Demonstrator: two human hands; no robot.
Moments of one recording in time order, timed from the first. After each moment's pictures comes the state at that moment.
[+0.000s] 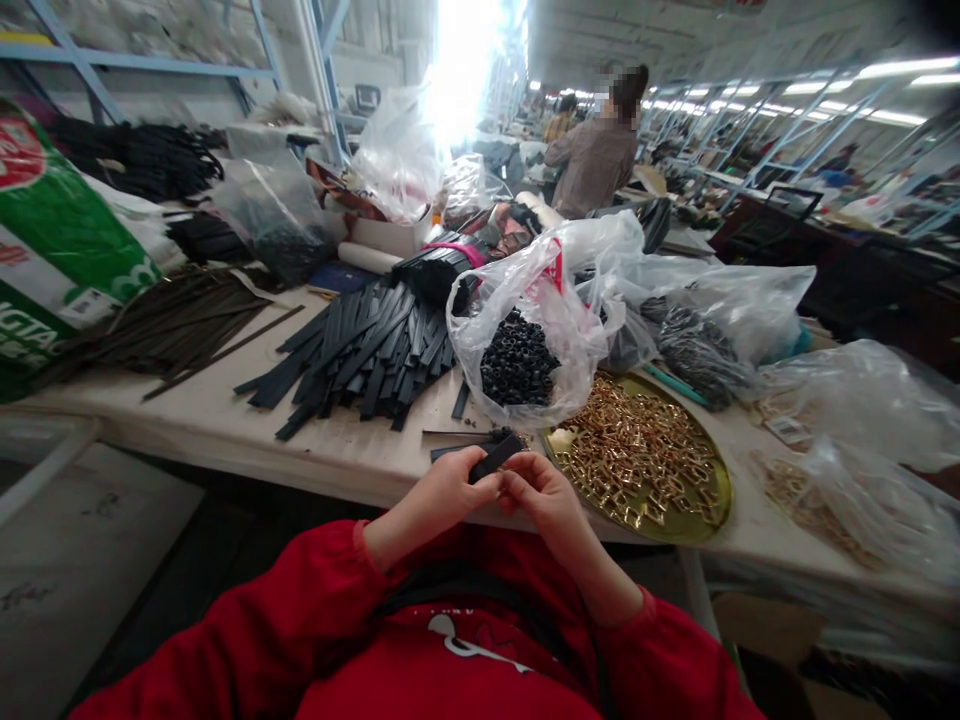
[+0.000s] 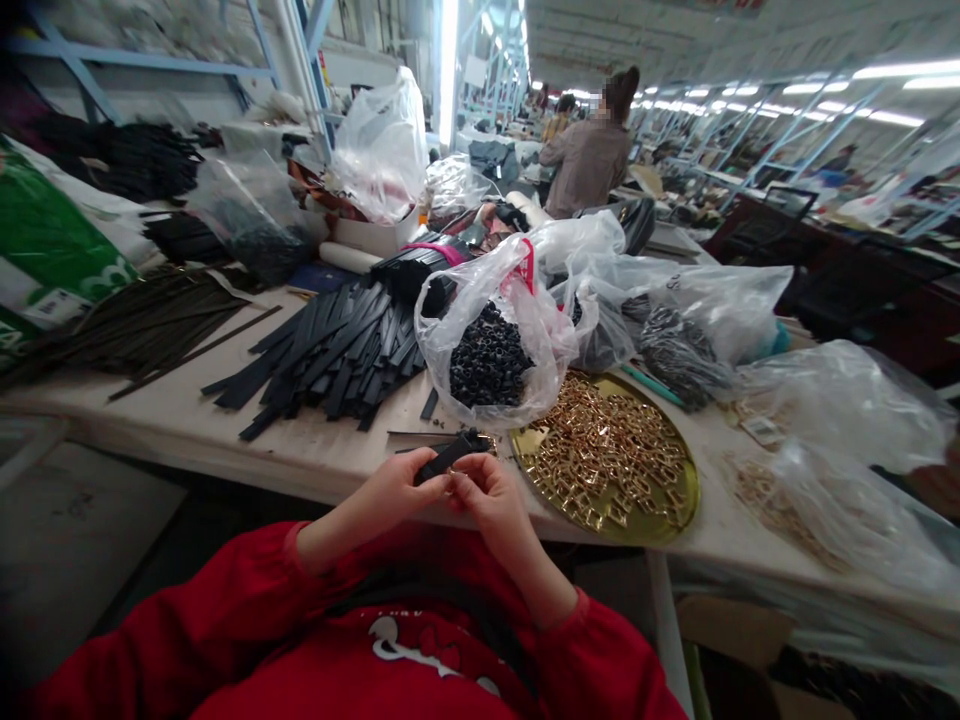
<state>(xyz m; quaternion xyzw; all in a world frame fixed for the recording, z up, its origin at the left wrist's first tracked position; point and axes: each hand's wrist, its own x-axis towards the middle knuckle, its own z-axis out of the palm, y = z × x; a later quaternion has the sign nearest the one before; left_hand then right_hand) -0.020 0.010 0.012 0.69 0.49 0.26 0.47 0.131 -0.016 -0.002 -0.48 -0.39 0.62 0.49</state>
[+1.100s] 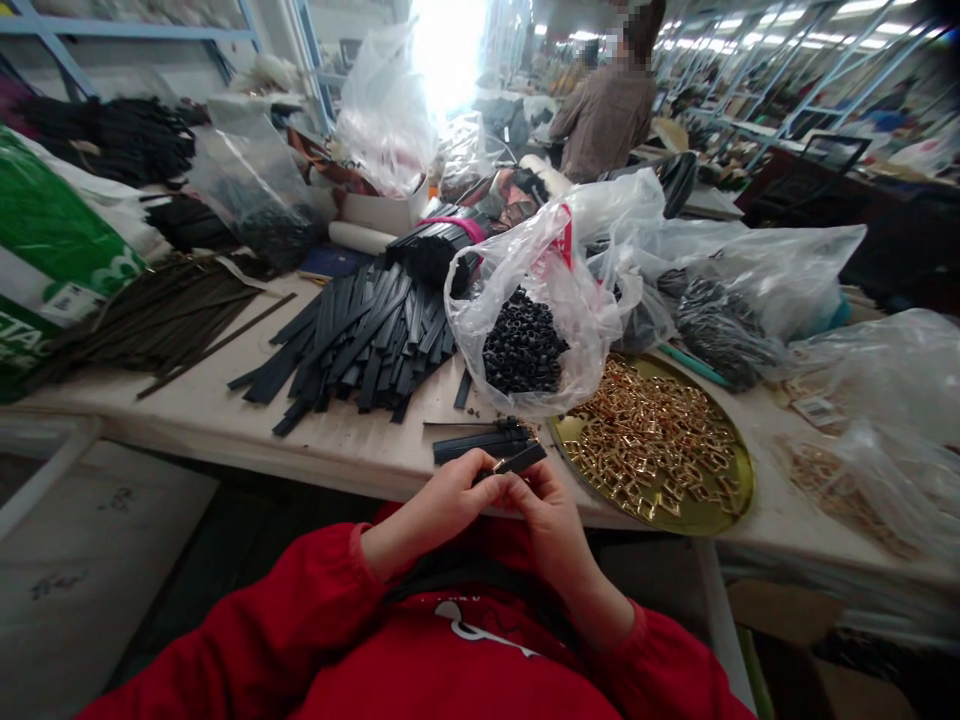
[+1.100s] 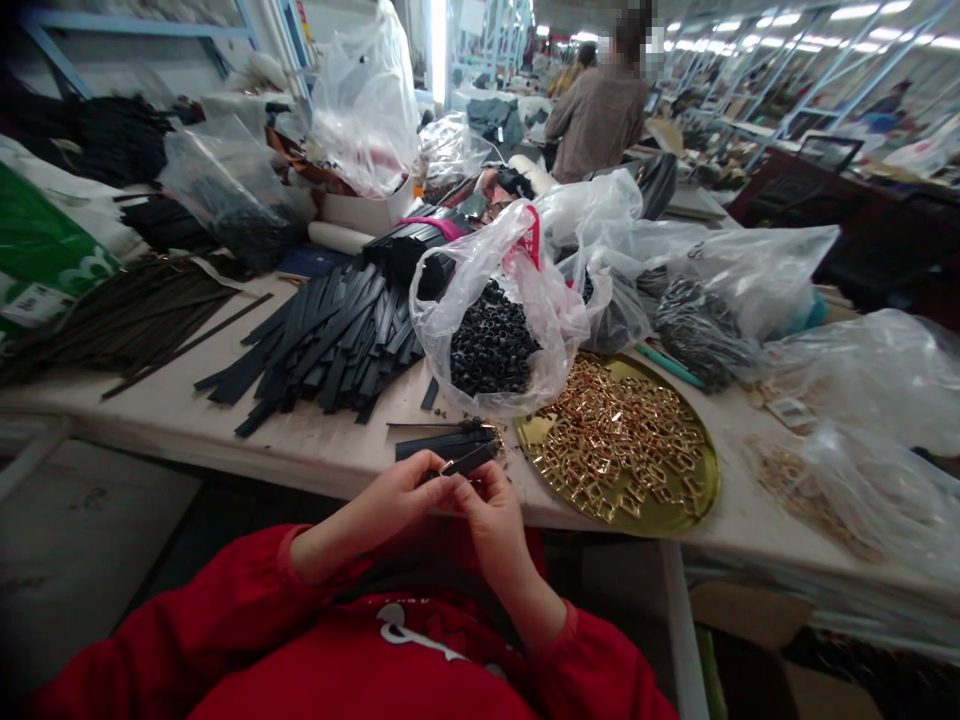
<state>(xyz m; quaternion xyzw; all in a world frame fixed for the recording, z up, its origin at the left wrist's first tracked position) -0.020 0.007 0.006 0.65 0.45 0.24 0.56 0.119 -0.028 -0.017 -0.50 -0.33 0.60 0.54</state>
